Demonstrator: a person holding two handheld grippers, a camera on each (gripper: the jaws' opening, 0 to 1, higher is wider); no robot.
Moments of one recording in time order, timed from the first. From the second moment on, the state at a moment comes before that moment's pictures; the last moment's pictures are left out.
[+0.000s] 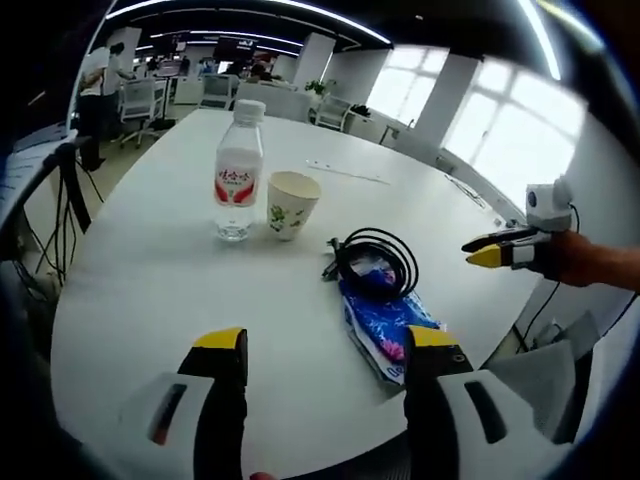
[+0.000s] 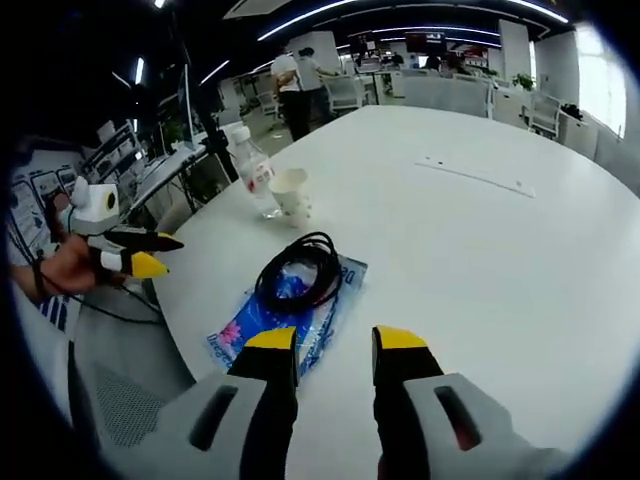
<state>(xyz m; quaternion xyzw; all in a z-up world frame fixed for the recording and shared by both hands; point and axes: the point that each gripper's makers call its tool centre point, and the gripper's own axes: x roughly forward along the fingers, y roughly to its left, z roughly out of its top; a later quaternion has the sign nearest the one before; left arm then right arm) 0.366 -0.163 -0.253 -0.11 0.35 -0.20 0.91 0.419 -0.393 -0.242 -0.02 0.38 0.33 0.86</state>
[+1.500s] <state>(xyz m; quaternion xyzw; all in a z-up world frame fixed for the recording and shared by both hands) 0.355 -0.155 -0.238 -0.12 0.34 -0.16 0.92 0.474 -0.328 -0.290 0.03 0.43 0.36 0.83</state>
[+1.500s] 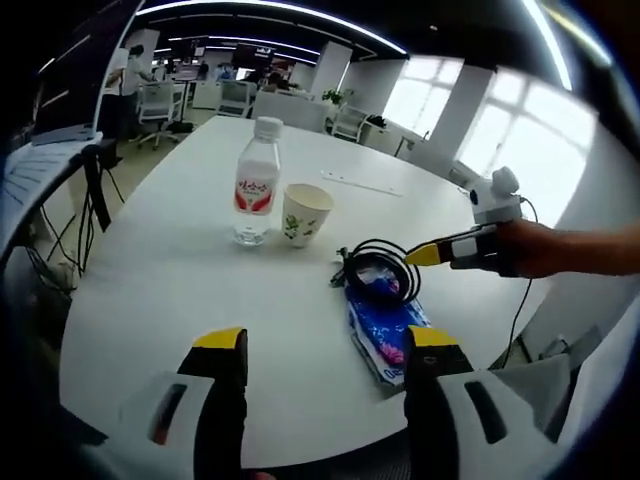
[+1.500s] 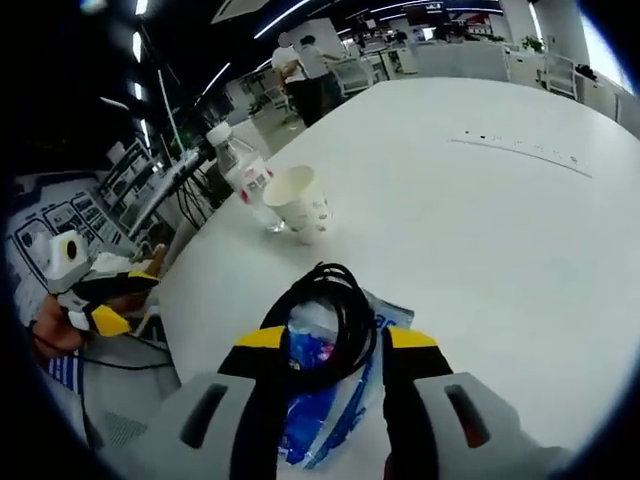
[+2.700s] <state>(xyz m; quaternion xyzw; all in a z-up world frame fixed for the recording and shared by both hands) 0.358 -0.159 -0.233 -0.13 0.33 -0.17 0.92 0.465 -0.311 -0.265 0.06 0.40 0.35 0.85</state>
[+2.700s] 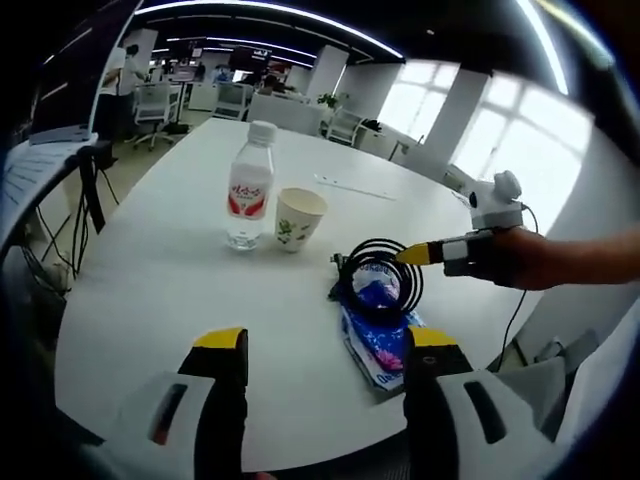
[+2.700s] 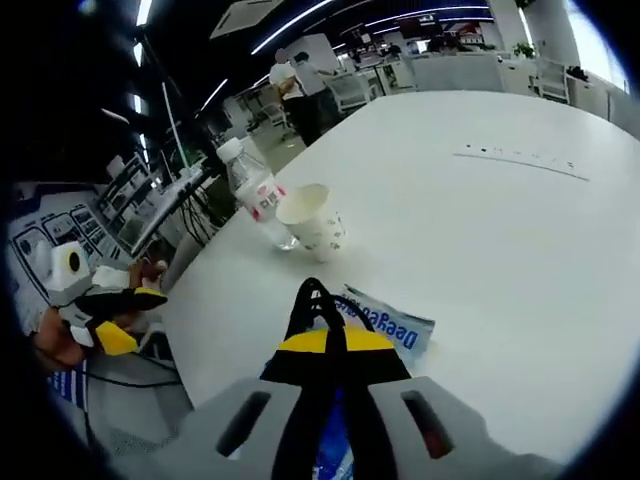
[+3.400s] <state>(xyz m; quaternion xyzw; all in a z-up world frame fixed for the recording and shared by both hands) 0.353 -0.157 -0.233 -0.14 0.33 -0.17 0.92 0.448 -0.300 -0.241 0.06 0.37 0.37 0.85</state>
